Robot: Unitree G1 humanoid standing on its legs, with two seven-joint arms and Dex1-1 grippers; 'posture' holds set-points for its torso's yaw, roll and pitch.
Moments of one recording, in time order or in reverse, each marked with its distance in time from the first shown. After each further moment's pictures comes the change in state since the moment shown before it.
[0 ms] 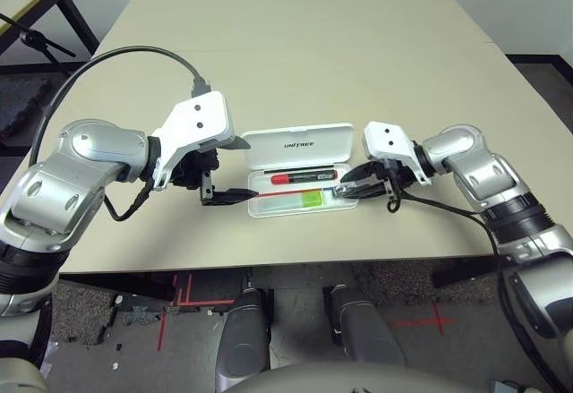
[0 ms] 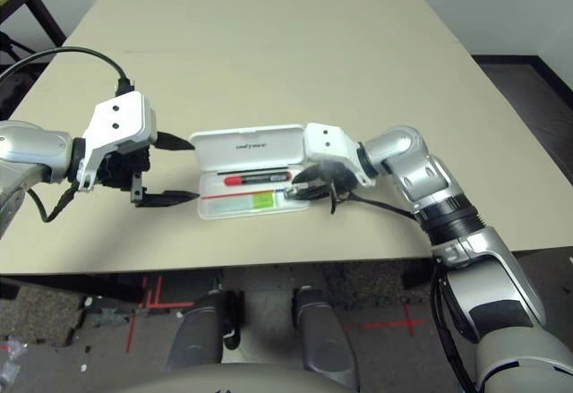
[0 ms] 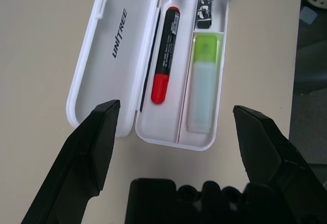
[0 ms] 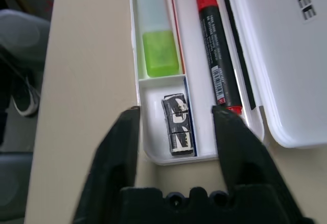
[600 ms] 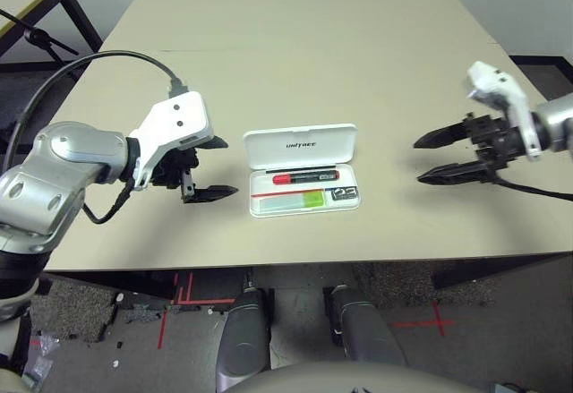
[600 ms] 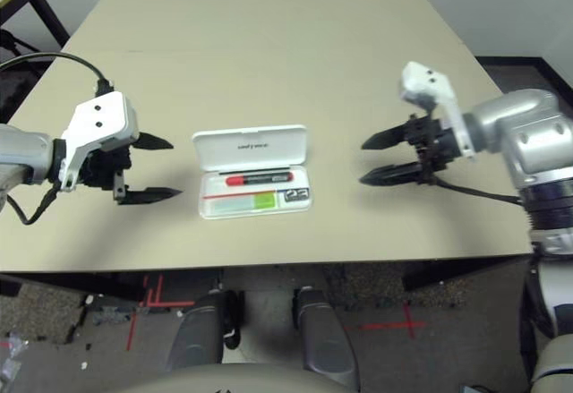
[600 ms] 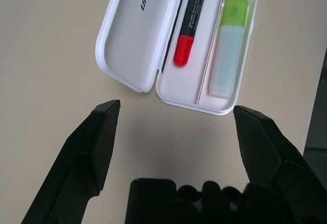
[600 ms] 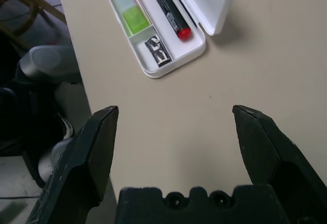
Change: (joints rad) left arm 0.066 0.073 0.052 0.084 0.015 -0.060 -0.001; right arm 0.017 -0.412 -0.215 -0.038 0.215 0.339 0.176
